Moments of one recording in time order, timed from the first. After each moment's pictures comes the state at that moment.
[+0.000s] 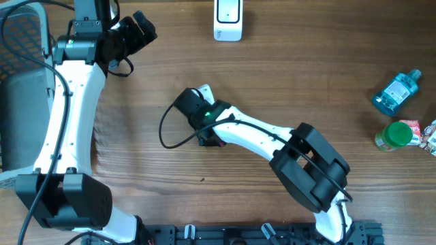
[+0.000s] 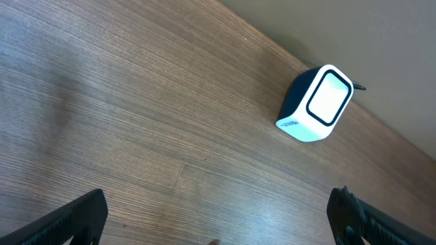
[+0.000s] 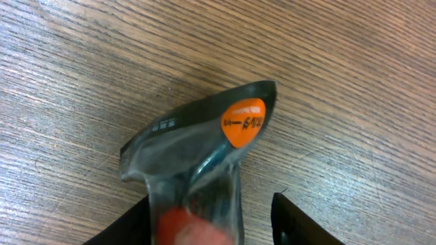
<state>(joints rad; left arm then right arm) -0.01 1.71 1.66 -0.81 0.14 -0.57 0.86 2.09 1.41 -0.60 0.31 0.42</state>
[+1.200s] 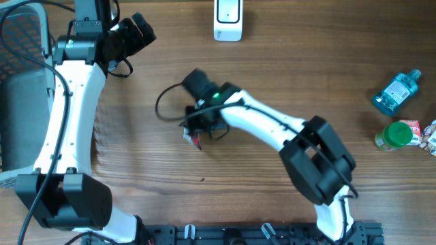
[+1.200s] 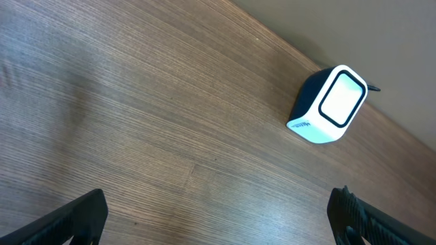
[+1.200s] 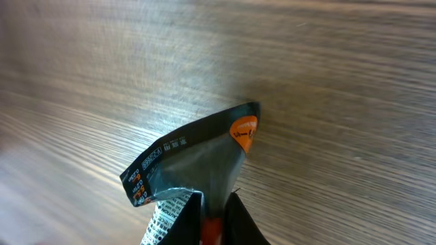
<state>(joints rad) -0.01 1.71 1.66 -0.83 0.11 -0.56 0.74 2.08 1.51 -0.69 -0.33 0.69</state>
